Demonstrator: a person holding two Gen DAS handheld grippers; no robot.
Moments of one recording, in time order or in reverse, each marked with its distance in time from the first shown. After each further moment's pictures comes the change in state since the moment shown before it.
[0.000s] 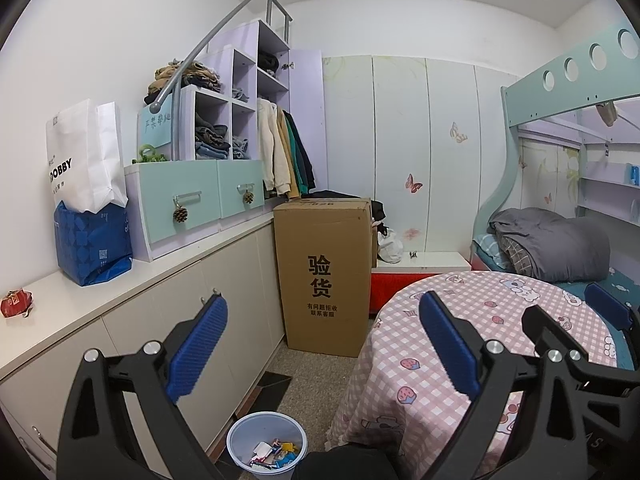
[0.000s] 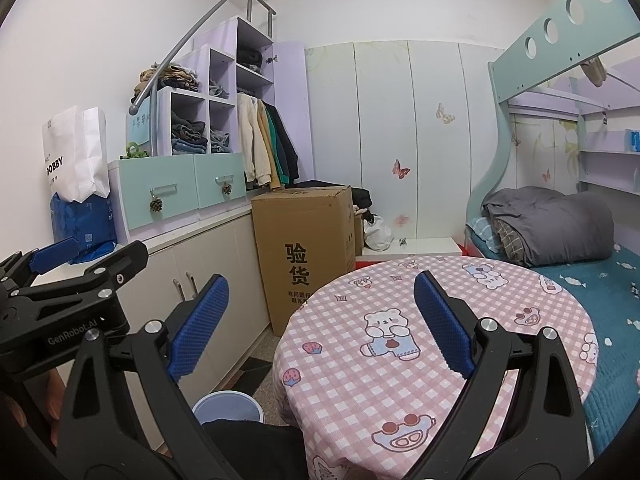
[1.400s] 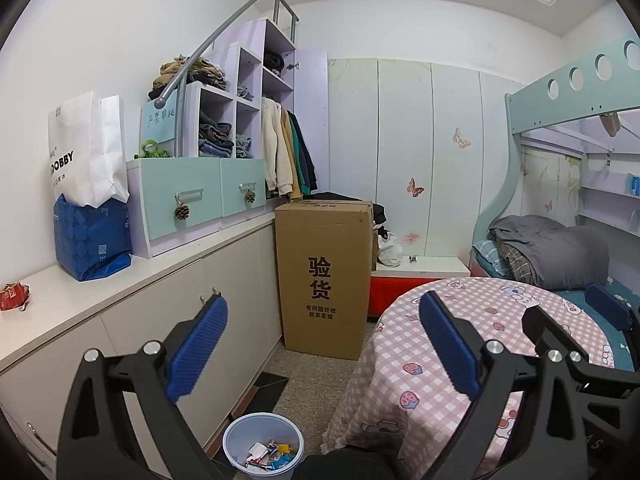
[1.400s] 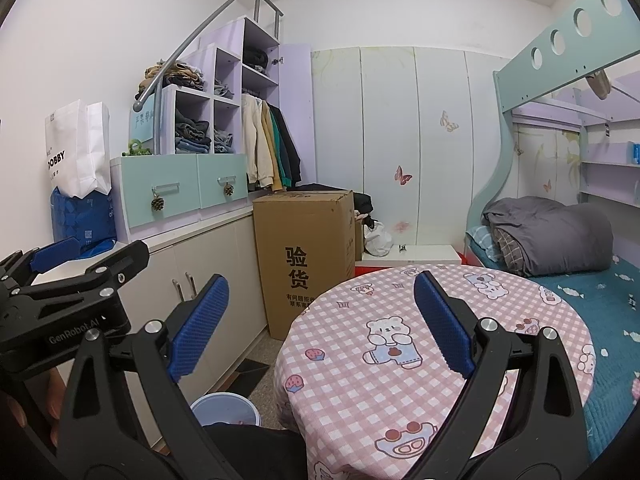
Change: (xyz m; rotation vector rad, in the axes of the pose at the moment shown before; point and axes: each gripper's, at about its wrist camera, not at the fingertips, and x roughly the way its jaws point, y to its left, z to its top) left arm -0.002 -0.009 -0.001 -0.011 -0.003 0.003; right arm 0.002 0.001 0.004 -0.022 -0.010 0.004
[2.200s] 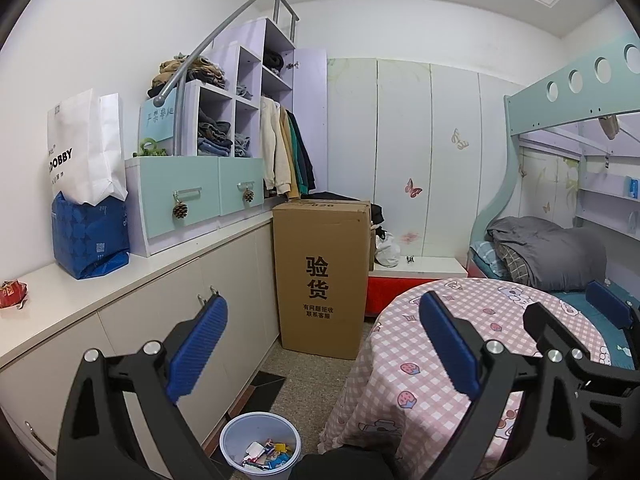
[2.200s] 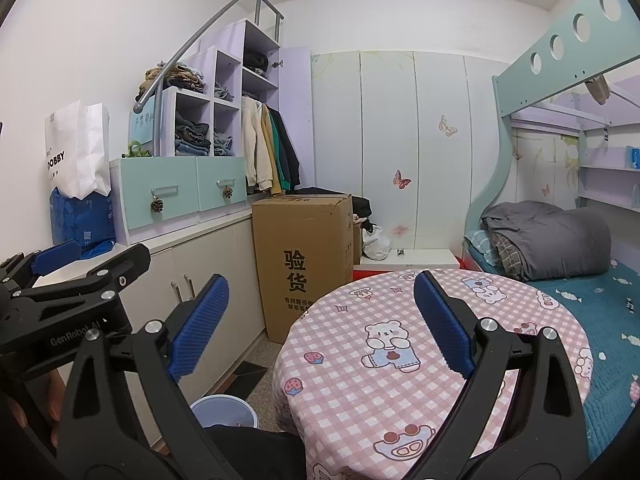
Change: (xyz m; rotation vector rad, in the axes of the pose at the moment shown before) left arm -0.001 -0.001 0.000 -0.005 0.000 -0.006; right arm -0.004 0.002 0.004 -0.006 -0.011 -0.008
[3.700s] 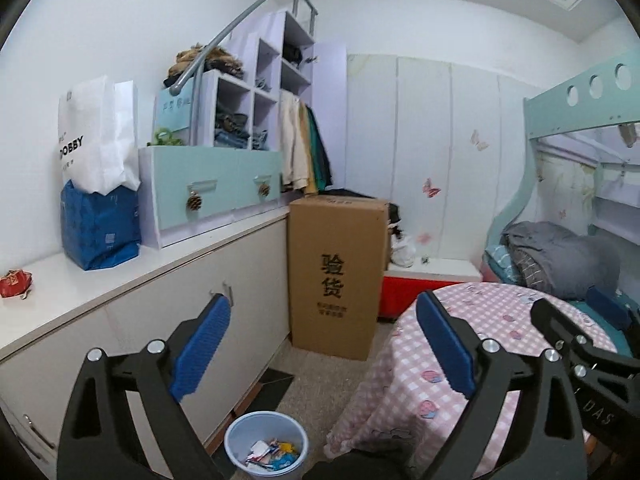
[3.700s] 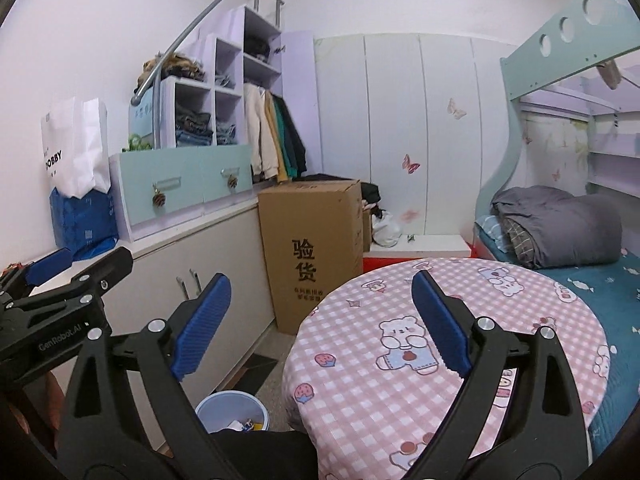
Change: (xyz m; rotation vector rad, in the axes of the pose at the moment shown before) left arm 0.023 0.017 0.001 -0.036 0.012 0.038; right arm 0.029 -0.003 0.002 0.020 0.040 0.021
